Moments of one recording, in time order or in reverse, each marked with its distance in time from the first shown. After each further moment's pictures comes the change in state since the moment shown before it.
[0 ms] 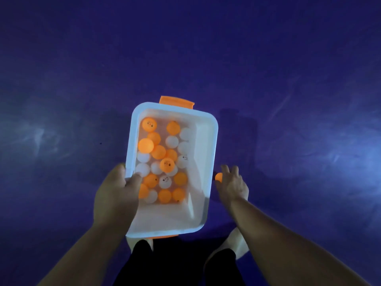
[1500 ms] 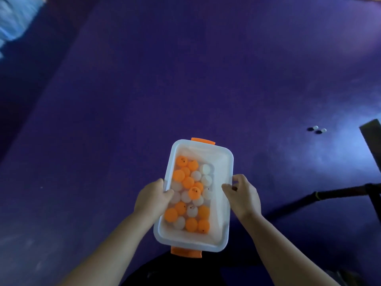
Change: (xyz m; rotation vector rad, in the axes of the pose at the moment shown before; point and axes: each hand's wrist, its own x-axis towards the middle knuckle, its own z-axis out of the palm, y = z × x) left_hand -0.493 -0.099 -0.430 0.327 -0.269 0.645; right_hand -0.802 -0.013 -0.096 0.802 0.516 0.187
